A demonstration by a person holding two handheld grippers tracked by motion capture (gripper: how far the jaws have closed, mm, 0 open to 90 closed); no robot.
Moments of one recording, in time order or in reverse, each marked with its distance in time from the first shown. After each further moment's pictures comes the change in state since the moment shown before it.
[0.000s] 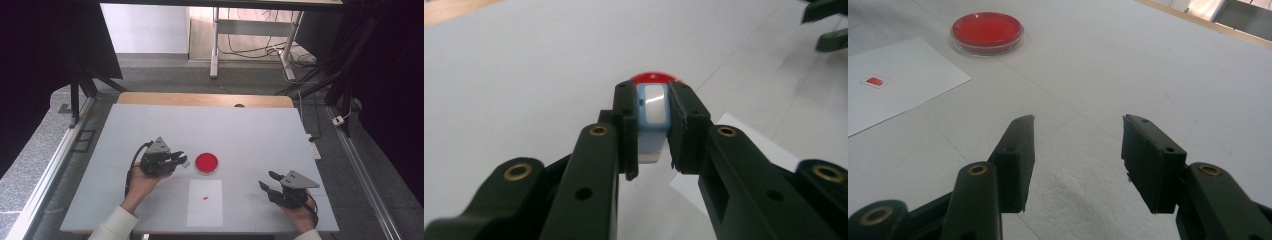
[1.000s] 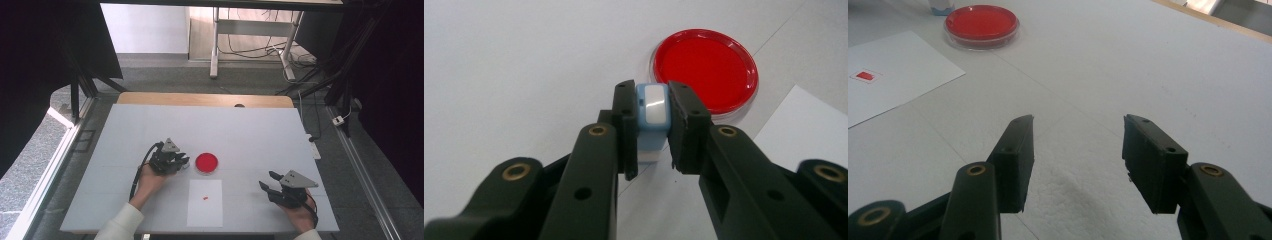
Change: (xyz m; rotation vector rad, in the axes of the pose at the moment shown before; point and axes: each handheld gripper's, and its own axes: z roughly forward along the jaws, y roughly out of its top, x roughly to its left) left arm 0.010 -0.008 0.040 0.111 0.063 0.010; right arm -0.001 -0.002 0.003 0.018 -0.008 0.003
